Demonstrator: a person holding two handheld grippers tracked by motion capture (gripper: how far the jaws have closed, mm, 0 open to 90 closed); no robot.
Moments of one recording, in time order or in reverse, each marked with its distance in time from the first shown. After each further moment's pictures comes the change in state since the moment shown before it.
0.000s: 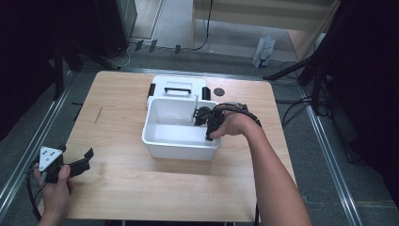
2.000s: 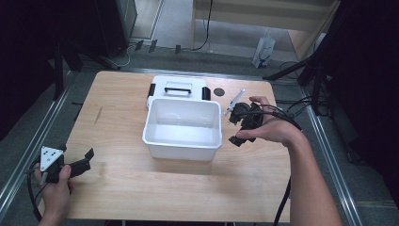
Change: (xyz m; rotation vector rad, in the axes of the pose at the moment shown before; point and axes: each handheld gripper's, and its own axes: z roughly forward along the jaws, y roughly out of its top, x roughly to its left) left arm -0.002 0.000 0.000 0.003 0.006 0.012; right arm 0.011 -0.097 -0.063 -0.201 -0.139 0.197
